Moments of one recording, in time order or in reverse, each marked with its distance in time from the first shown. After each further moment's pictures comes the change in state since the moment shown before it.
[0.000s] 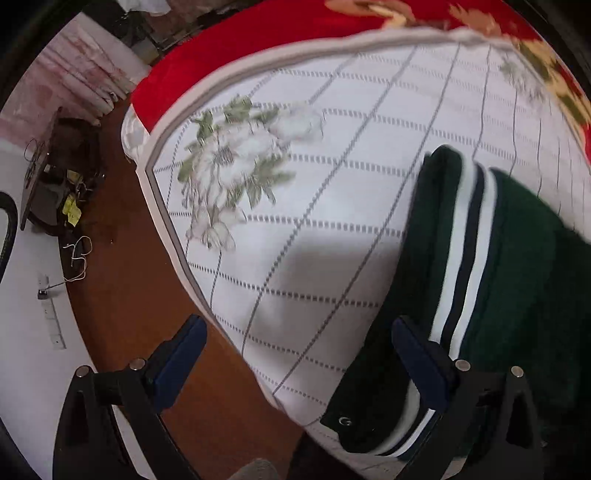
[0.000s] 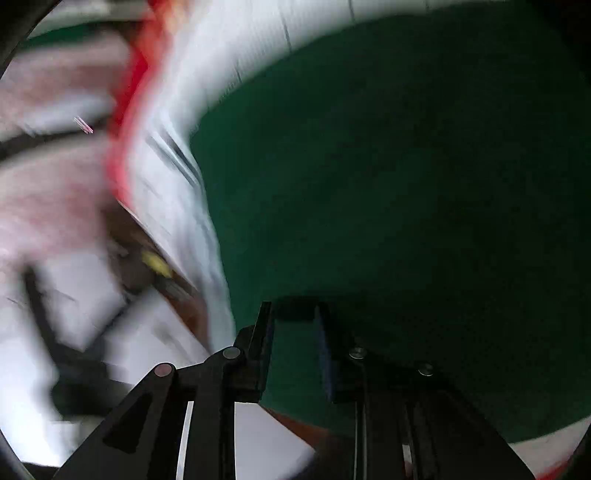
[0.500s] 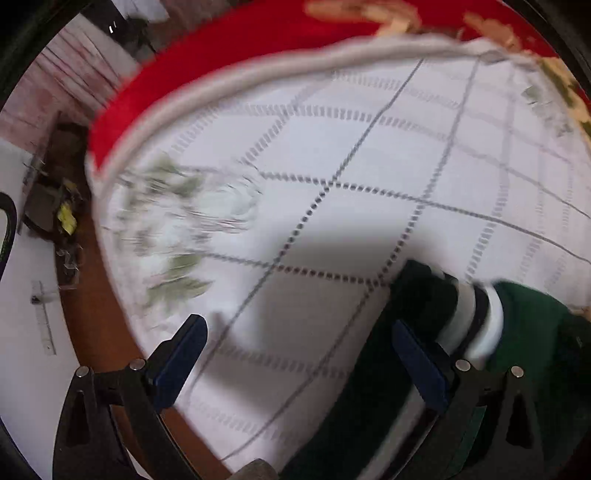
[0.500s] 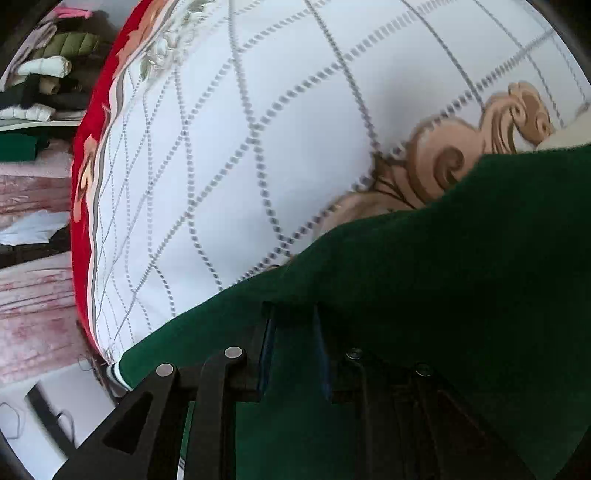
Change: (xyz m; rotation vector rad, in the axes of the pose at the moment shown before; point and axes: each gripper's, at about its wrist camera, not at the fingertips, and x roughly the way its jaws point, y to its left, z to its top) left arm 0.055 -0.050 0.090 -0.076 -0.021 -0.012; right arm -0.112 -0.082 0.099 0.198 -0.438 -0.014
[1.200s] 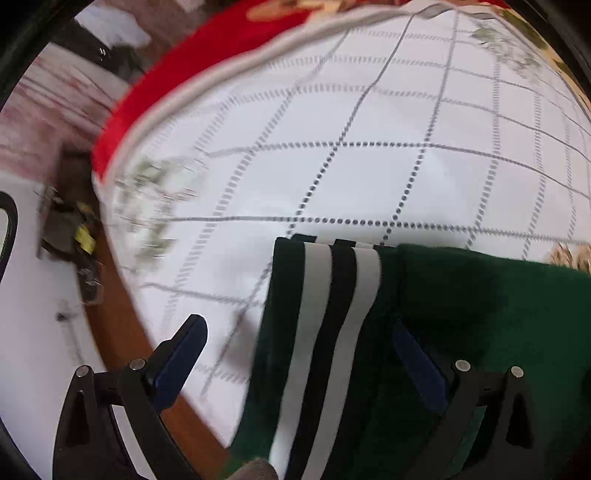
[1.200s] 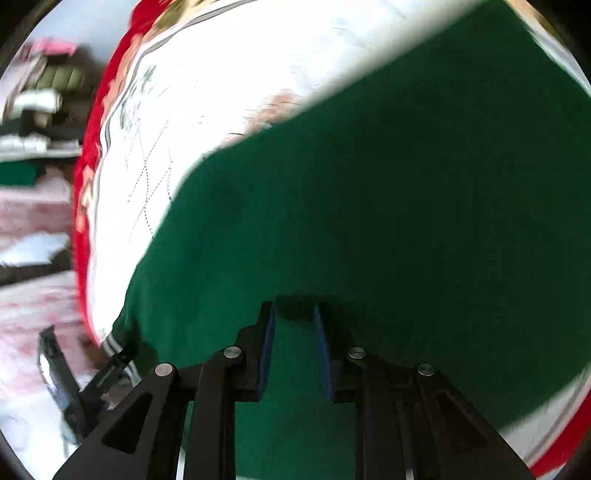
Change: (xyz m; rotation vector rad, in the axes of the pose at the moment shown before) left arm -0.015 -0.065 -0.039 0.114 -0.021 0.100; right arm -0.071 -0.087 -0.037 0.088 -0.106 -0.019
